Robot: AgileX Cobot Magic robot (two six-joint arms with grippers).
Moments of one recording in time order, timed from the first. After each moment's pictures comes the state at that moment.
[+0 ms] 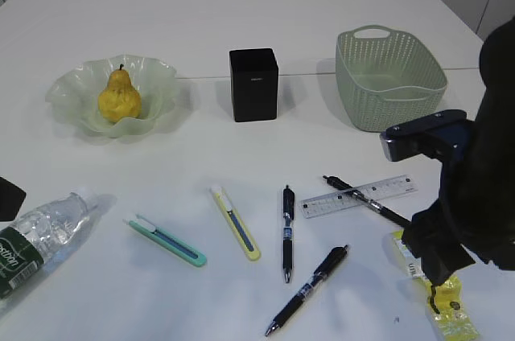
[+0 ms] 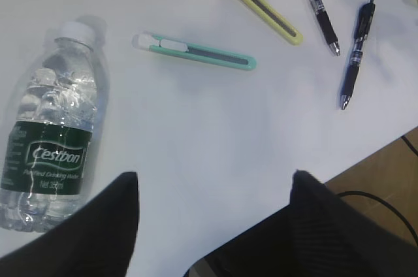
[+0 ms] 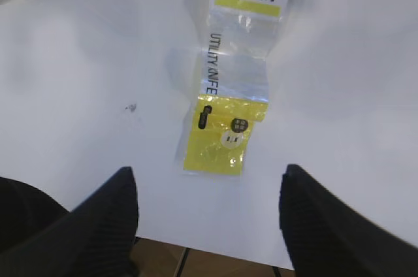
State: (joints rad) left arm -0.38 1.00 -0.84 -0.22 0.94 0.02; right arm 0.37 1.57 -0.94 -0.04 1.04 0.07
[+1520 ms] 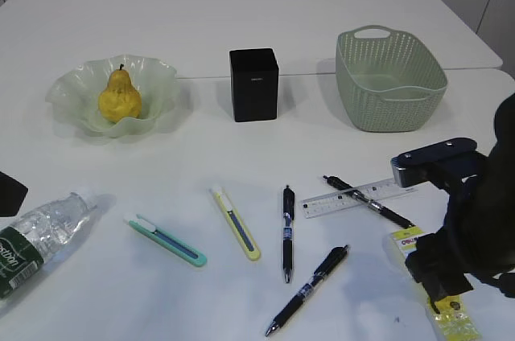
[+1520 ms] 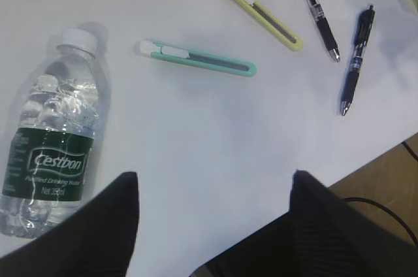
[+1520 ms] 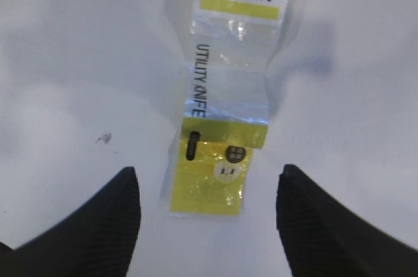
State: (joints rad) left arm -0.38 1.00 -0.84 -0.22 0.93 0.02; right arm 0.34 1.57 -0.78 -0.07 0.80 0.13
